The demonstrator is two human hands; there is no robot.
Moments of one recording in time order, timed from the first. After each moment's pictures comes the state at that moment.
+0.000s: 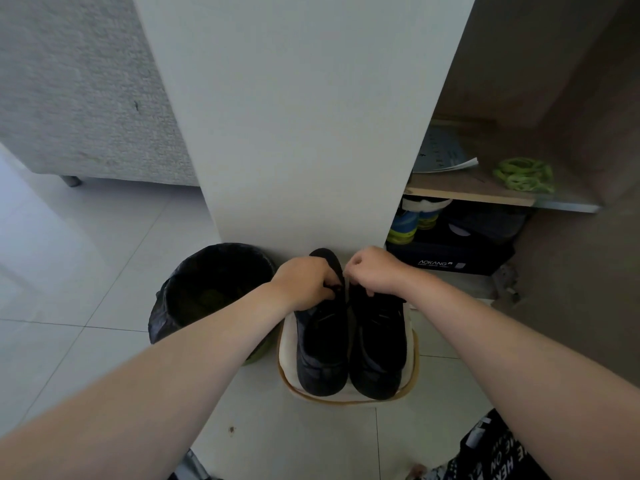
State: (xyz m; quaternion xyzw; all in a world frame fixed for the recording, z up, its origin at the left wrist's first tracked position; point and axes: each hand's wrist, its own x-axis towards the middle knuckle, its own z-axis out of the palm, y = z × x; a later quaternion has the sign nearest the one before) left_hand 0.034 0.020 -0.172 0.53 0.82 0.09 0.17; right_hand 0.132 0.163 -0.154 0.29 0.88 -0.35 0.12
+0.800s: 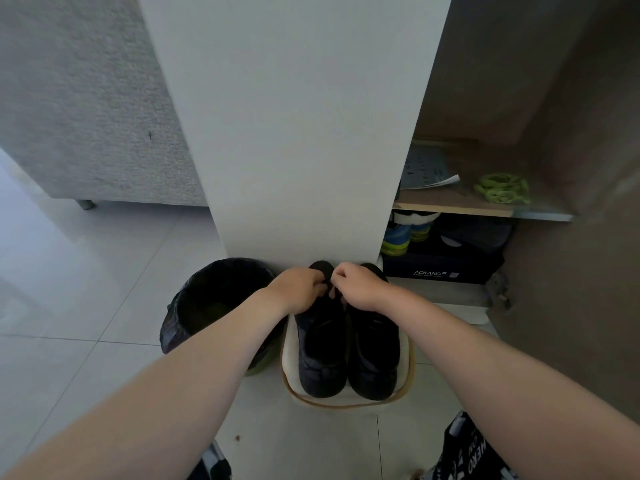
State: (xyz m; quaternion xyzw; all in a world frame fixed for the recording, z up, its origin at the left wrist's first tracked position) left_hand 0.033 0.009 -0.165 0.46 0.85 0.12 0.21; right_hand 0.139 0.131 -0.145 0.24 0.88 -0.40 0.08
